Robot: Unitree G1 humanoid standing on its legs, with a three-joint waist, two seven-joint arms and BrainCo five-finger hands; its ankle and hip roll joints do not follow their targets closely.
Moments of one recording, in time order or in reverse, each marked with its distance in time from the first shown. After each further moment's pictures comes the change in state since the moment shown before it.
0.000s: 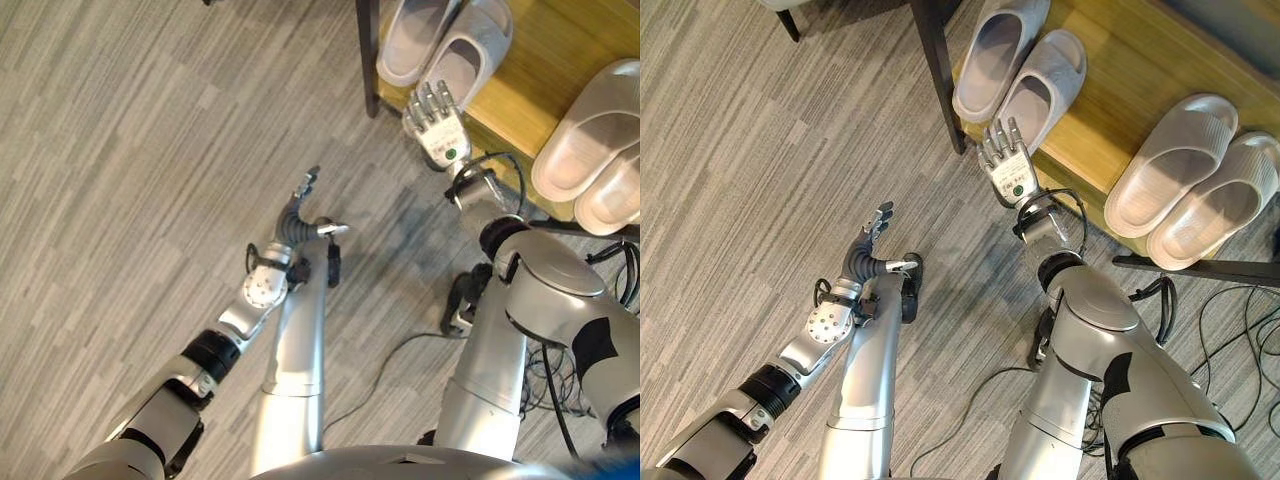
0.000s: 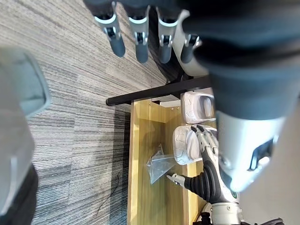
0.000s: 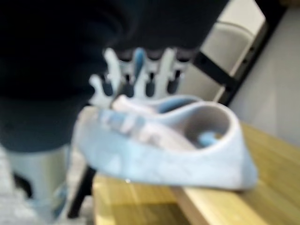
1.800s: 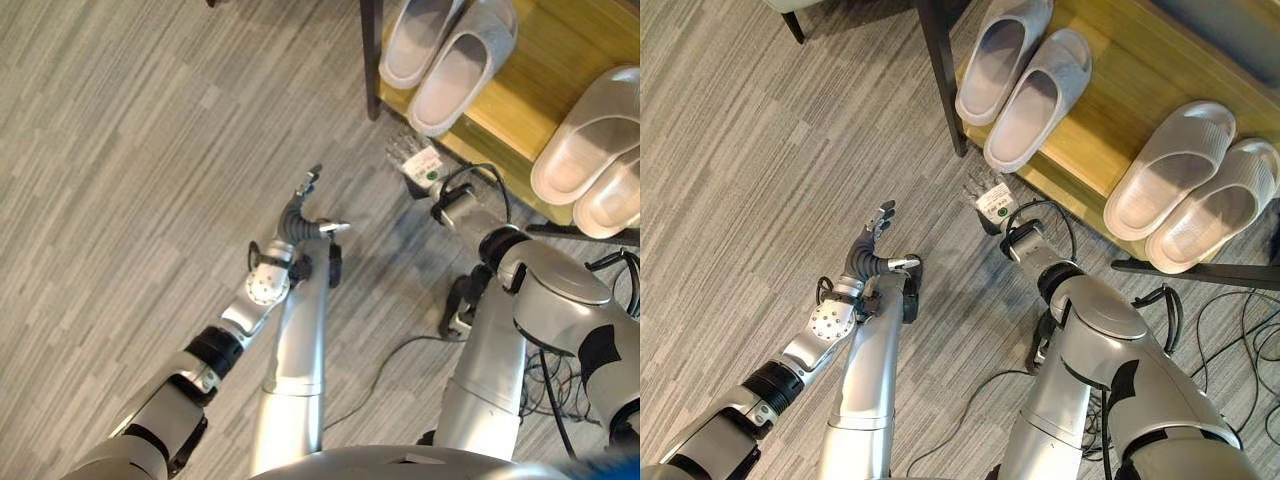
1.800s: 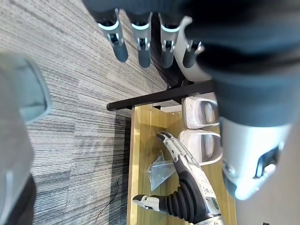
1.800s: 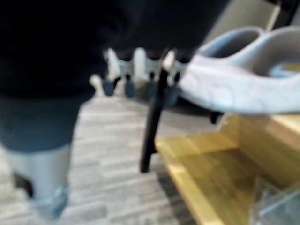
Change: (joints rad) left arm -0.018 -0.016 0.001 0.027 -0.001 0.000 -0.013; right arm 0.049 -0.035 -0.003 -0.141 0.060 -0.235 0.253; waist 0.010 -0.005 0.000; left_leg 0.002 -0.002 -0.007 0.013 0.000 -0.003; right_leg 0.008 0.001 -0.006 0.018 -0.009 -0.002
